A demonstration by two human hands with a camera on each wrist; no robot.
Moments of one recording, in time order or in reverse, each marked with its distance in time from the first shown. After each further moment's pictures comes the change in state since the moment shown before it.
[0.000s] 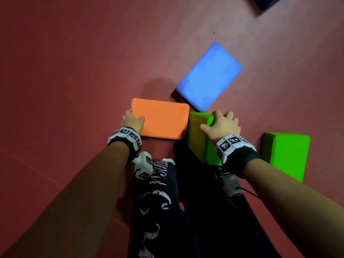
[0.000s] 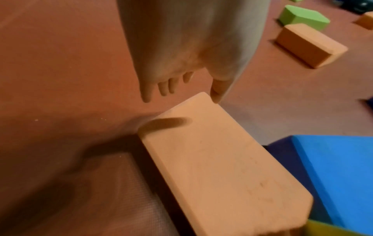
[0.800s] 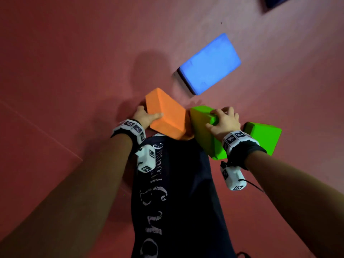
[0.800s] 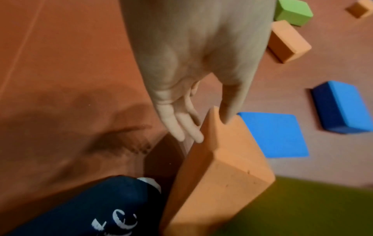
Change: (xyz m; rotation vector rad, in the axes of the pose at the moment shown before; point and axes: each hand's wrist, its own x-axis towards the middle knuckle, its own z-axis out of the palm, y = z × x) left_hand -0.107 -0.008 -0.025 -0.235 -0.311 -0.136; right_hand -0.061 0.030 -0.048 -0.128 -0.095 -0.122
